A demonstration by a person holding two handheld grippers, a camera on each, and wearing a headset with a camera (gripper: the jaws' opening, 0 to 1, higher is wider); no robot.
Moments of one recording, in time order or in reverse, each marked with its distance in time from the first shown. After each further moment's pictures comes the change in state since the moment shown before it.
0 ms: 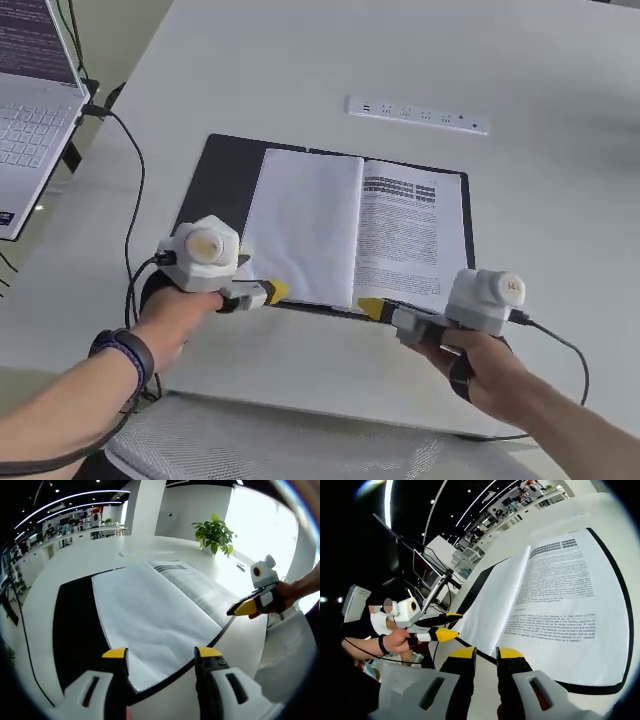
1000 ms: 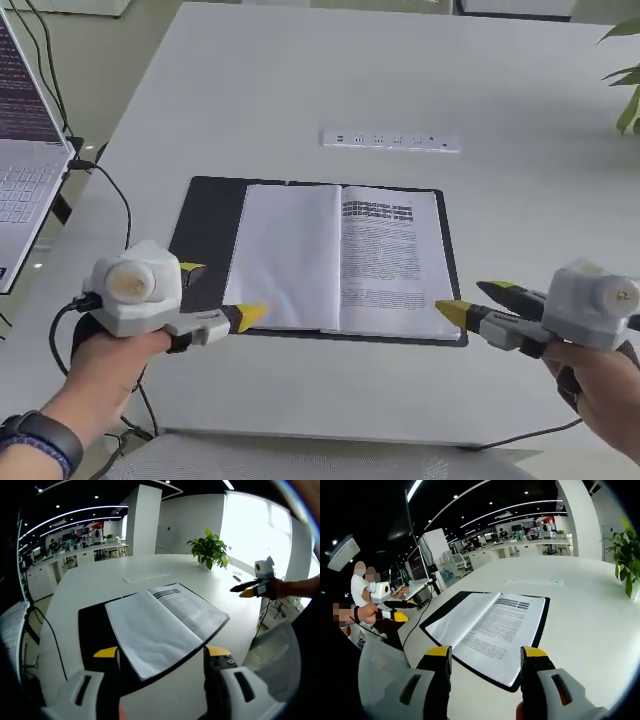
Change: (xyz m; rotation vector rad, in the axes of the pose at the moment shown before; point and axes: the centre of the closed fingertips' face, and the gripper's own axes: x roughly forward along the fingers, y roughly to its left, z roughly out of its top) left arm -0.088 -0.017 0.040 0.044 -0.116 0.050; right arm -0.136 -0.023 0.056 -0.366 -0.103 -0.276
